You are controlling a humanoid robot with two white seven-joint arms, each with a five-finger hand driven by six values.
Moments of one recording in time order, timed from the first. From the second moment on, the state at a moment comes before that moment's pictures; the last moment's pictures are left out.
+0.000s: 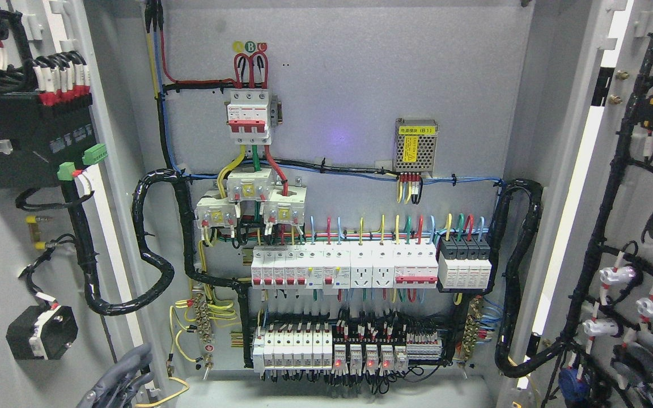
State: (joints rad) left arm 0.19 0.56 0.00 -2.02 0.43 -0.55 -0.14; right arm 0.27 -0.39 -0.30 -2.08 -0.79 -0.45 0.50
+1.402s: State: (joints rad) left arm 0.28 0.68 0.20 -1.87 0.68 -0.57 -0.15; right arm 0.29 -0.40 -0.38 -2.01 -0.98 -0.40 0.51
